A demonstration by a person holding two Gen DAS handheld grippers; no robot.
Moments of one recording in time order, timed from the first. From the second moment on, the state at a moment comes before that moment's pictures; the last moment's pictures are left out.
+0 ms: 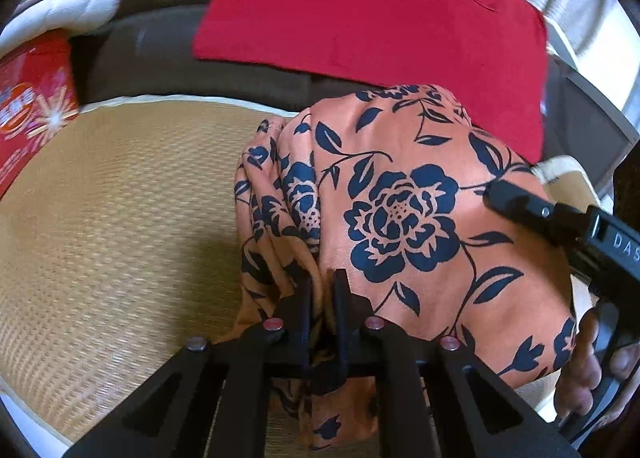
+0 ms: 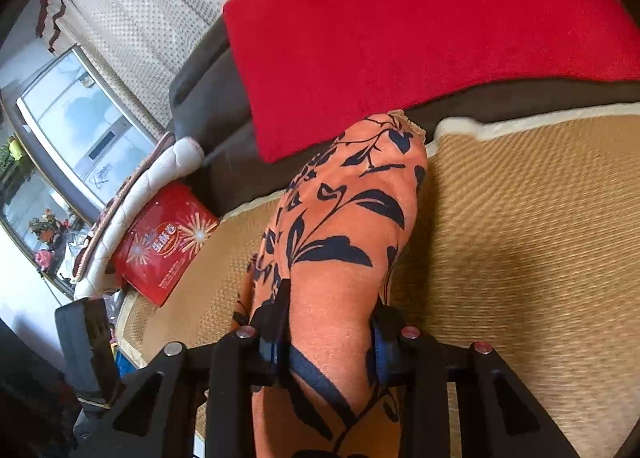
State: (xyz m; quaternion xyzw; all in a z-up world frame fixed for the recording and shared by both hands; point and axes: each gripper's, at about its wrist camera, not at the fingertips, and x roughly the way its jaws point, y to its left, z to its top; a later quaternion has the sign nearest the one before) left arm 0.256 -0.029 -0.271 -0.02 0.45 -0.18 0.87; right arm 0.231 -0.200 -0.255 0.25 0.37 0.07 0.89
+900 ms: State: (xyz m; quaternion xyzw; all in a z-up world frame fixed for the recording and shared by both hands) left arm 0.267 -0.087 -0.285 -0.13 0.51 -0.27 0.80; right arm 0.216 -0.352 -0.301 0.45 0.41 0.05 0.79
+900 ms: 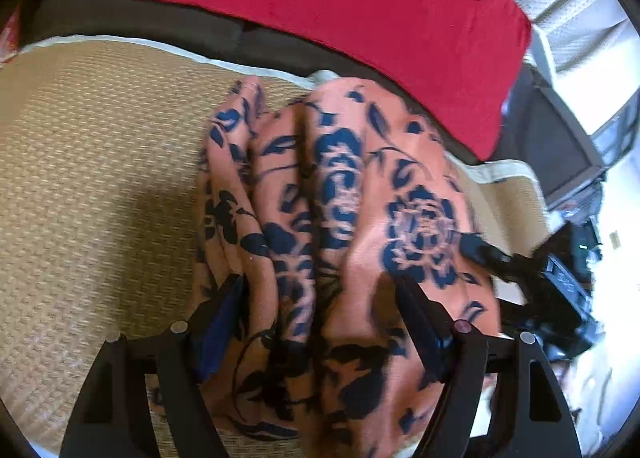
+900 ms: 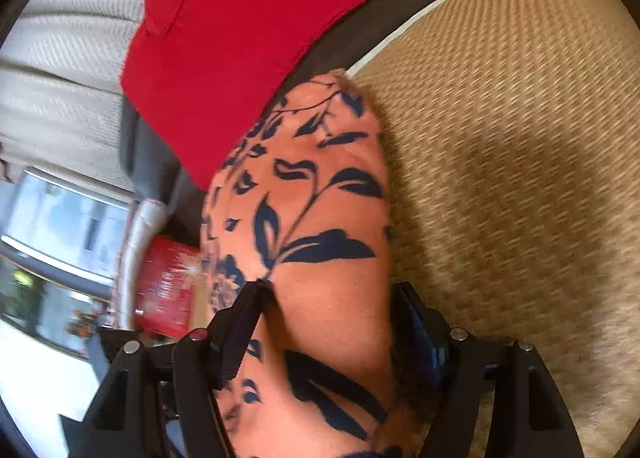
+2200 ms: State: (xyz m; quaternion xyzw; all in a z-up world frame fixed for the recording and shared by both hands) left arm 0.149 -0.098 -0.239 0.06 0.44 -0.17 0.88; right arm 0.134 -0.281 -0.230 0.31 0.39 -0.07 0.86
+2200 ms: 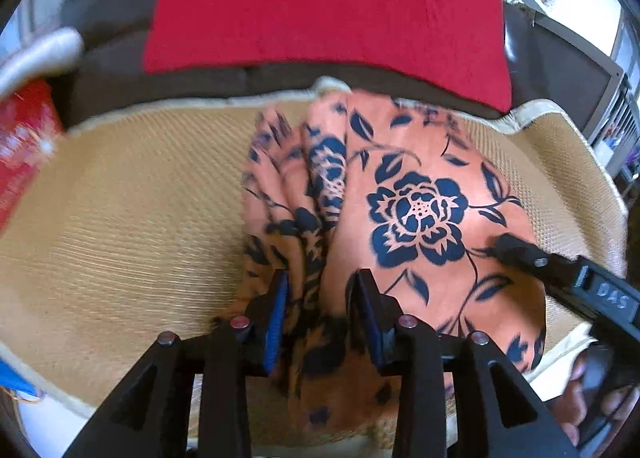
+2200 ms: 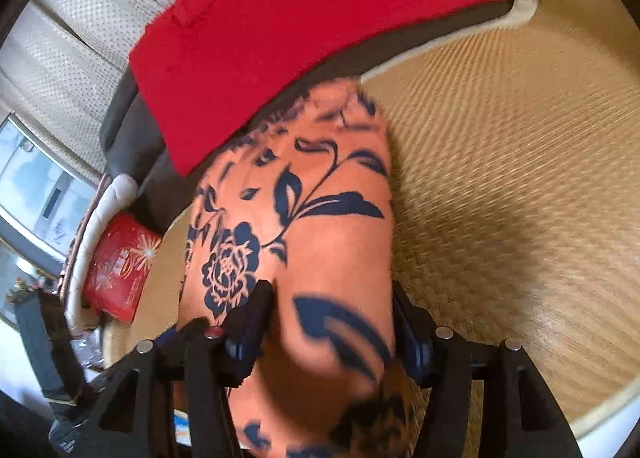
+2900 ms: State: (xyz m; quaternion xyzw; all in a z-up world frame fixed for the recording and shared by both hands) left arm -0.020 -0.056 -0.092 0.10 0.26 -0.07 0.96; right arm -0.011 -0.168 -0.073 0.13 0.31 -0.05 0.94
